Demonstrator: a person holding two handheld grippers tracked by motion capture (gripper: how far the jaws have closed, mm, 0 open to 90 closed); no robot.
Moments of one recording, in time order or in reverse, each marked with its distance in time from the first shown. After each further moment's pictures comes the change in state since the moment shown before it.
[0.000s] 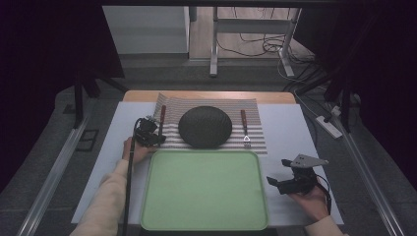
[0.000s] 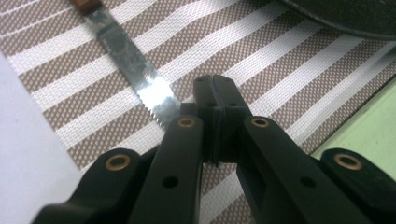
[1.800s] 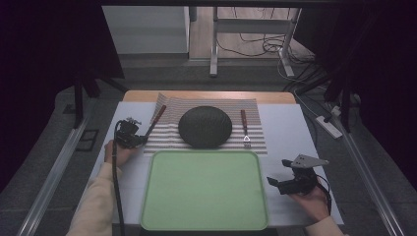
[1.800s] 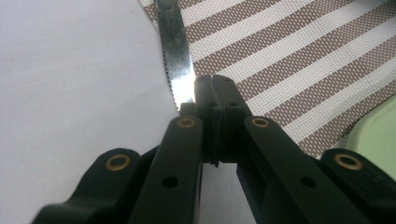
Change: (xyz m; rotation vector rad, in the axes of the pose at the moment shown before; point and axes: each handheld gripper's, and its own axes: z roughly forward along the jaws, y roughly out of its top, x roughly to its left) left arm 0.037 -0.035 -0.028 -0.012 0.086 -0.071; right arm 0.000 -0.001 -0.001 0.004 0.000 0.001
